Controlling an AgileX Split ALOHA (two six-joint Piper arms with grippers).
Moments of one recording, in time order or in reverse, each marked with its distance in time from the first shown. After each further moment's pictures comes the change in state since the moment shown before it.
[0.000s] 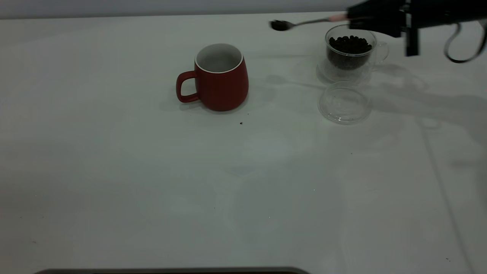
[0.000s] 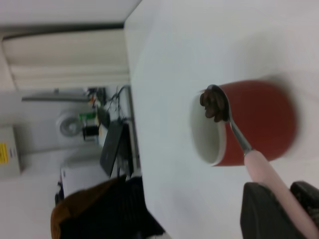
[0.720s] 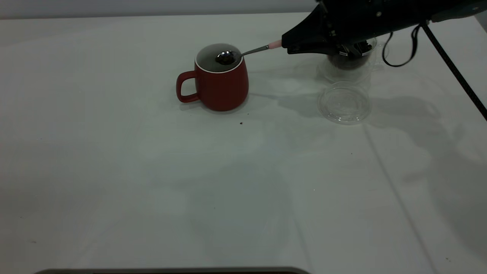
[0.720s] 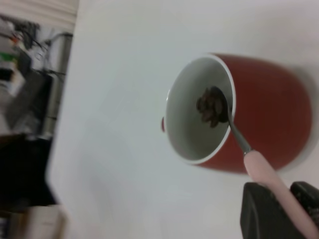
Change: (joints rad) left arm 0.000 0.000 0.000 0.000 0.000 0.000; right arm 0.231 -0.010 0.000 0.053 -0.262 -0.358
